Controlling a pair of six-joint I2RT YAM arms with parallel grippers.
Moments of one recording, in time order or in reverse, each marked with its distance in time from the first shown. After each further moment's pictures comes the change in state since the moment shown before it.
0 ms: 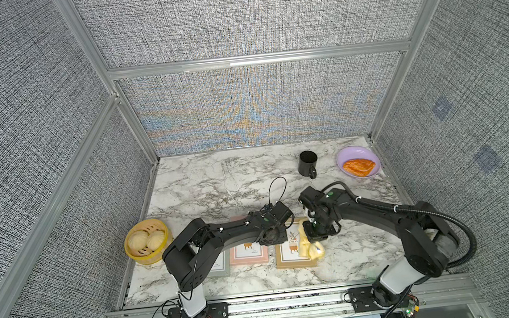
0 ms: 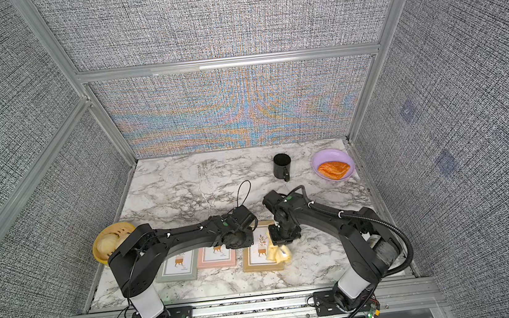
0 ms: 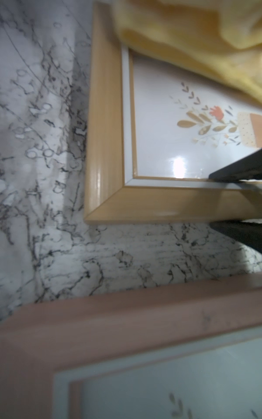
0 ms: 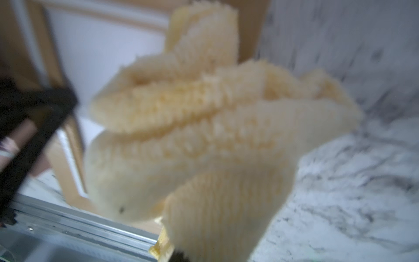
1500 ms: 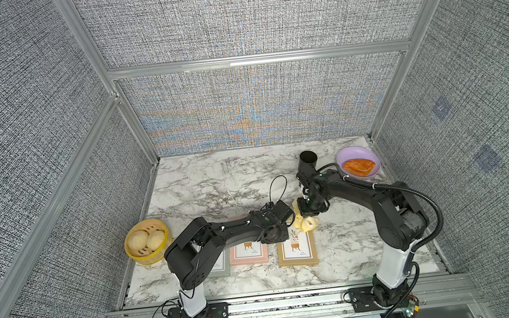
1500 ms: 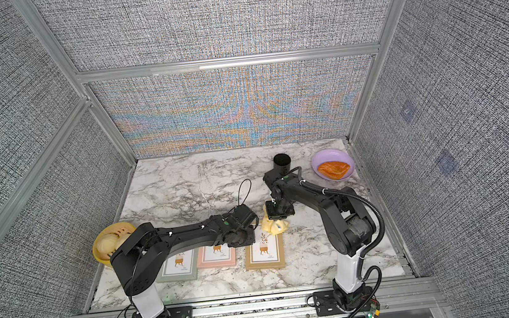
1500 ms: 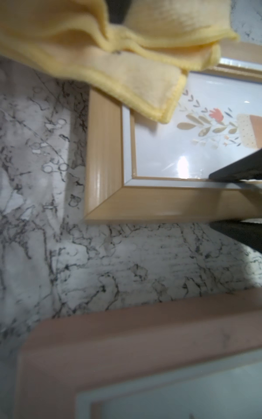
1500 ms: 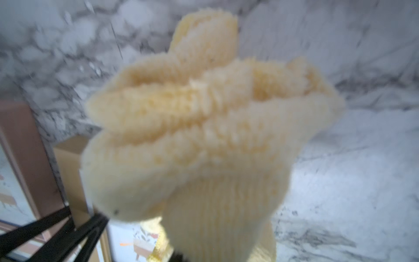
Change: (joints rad) left arm 0.003 0.014 0.011 0.033 0.003 -0.002; right arm -0.116 0.178 0.132 0.074 0.021 -0.066
